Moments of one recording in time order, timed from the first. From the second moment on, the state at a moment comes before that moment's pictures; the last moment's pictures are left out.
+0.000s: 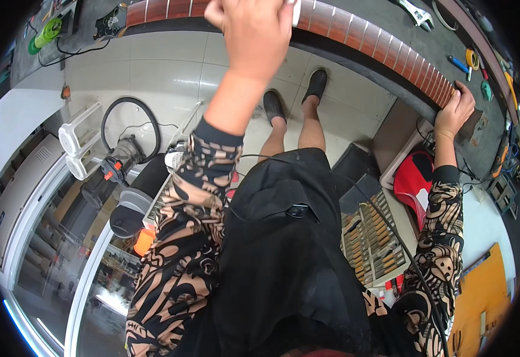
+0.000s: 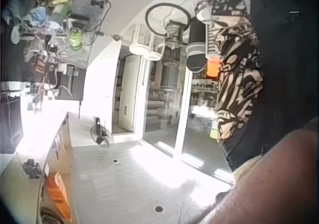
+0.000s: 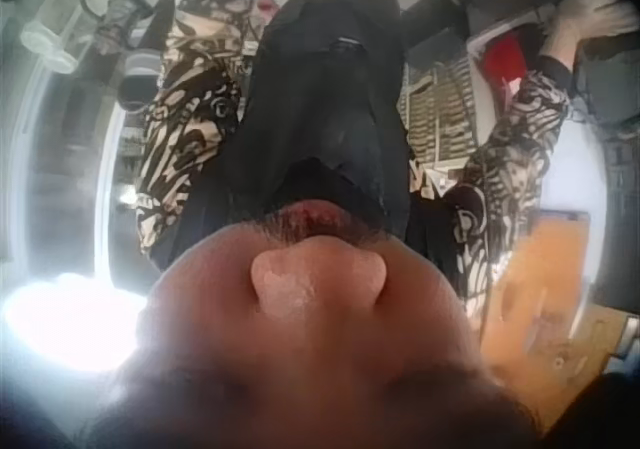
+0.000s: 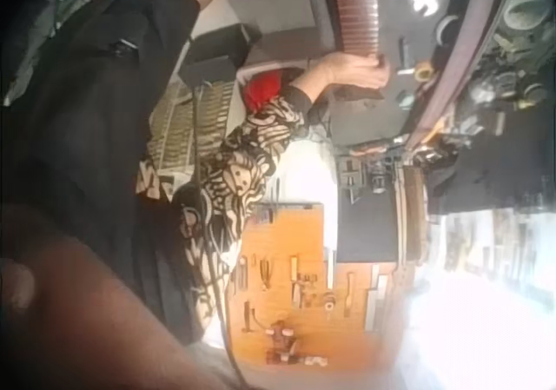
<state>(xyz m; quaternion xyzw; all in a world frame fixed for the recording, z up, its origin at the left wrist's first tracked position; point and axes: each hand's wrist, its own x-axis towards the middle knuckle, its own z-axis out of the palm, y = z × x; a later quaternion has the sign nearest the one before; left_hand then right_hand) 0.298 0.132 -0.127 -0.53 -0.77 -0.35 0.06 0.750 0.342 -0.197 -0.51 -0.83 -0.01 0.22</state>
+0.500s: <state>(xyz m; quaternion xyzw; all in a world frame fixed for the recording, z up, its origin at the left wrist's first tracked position) 0.280 0.113 -0.134 -0.51 -0.78 -0.35 0.08 0.761 0.344 -0.199 -0.50 -0.84 -0.02 0.21</state>
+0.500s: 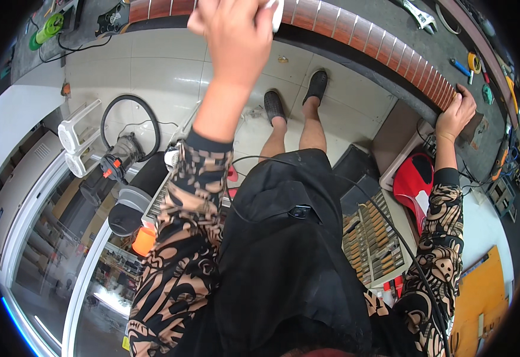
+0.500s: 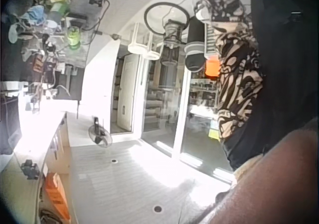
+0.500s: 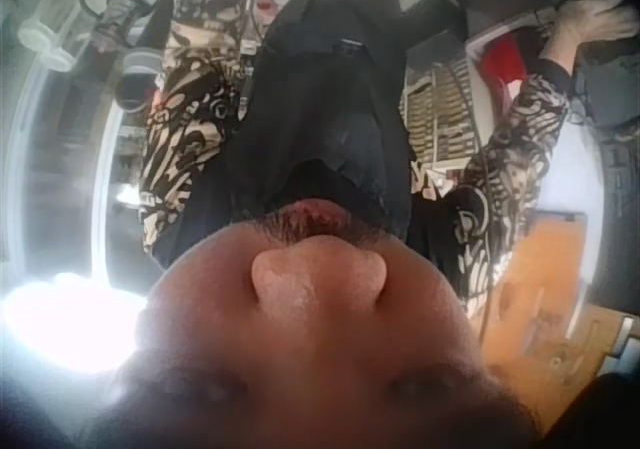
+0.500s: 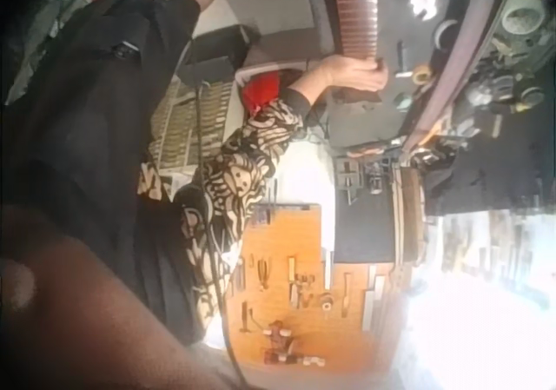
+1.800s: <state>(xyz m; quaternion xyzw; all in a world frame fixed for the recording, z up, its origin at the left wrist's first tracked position) 0.250 0.087 -0.131 -0.51 -0.80 -0.31 0.05 0.763 0.344 -0.201 -0.50 -0.84 -0.02 0.20</state>
